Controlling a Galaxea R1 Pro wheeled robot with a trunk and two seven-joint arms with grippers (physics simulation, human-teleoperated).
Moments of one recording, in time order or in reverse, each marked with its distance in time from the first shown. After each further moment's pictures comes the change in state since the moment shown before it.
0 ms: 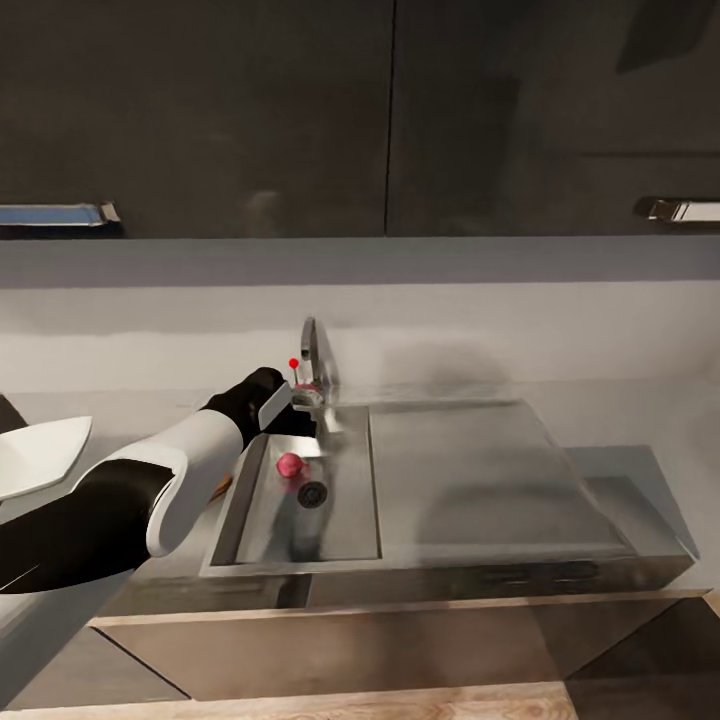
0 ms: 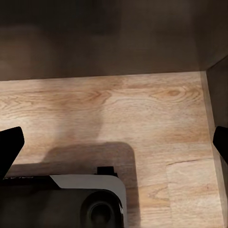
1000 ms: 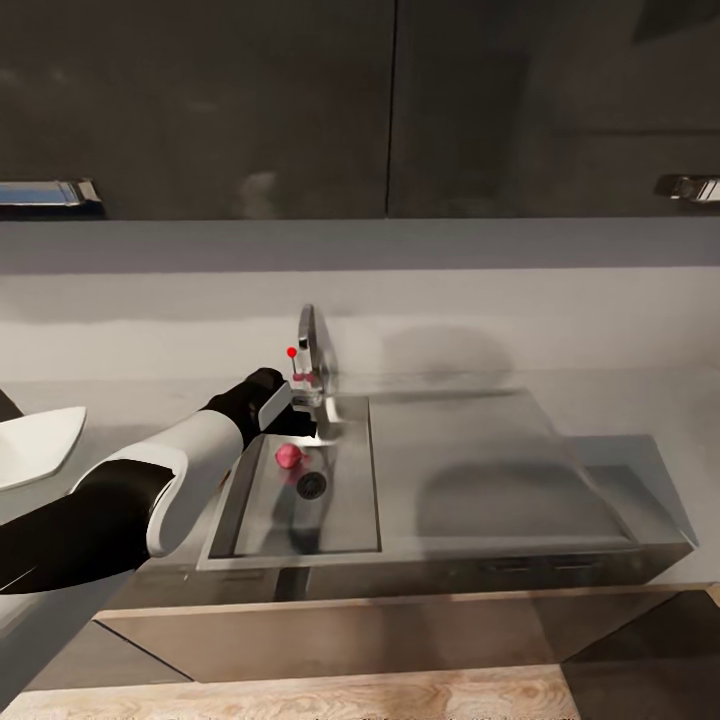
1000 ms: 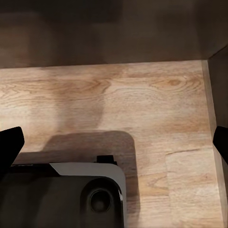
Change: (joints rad) left arm 0.001 -0.001 0.000 0.000 0.000 0.000 0.000; right arm 0.000 0.000 0.000 0.000 0.000 0.000 0.000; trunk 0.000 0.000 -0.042
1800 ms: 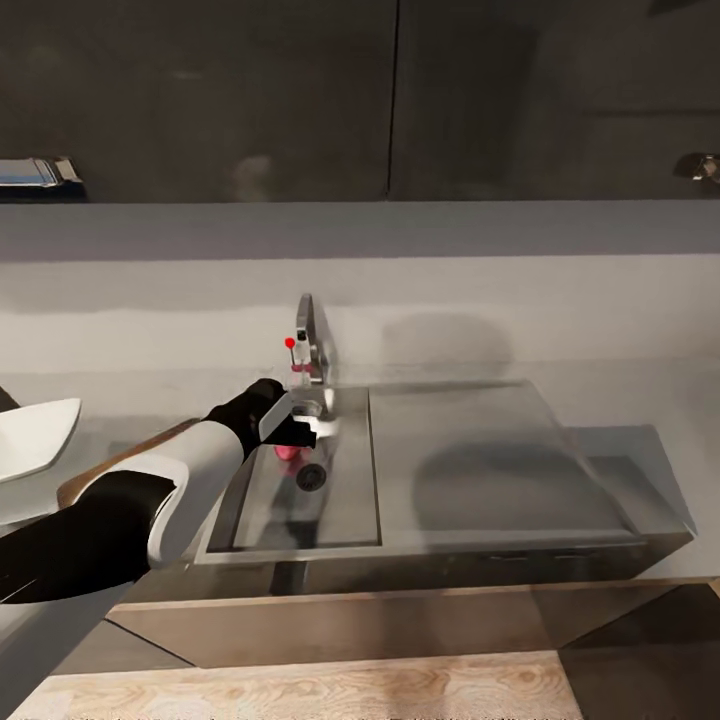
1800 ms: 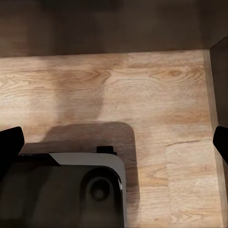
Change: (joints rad) left arm 0.038 0.001 0.001 -0.009 0.000 -0.001 0.000; right arm 0.000 0.000 0.000 0.000 0.000 0.000 0.000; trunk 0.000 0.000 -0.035
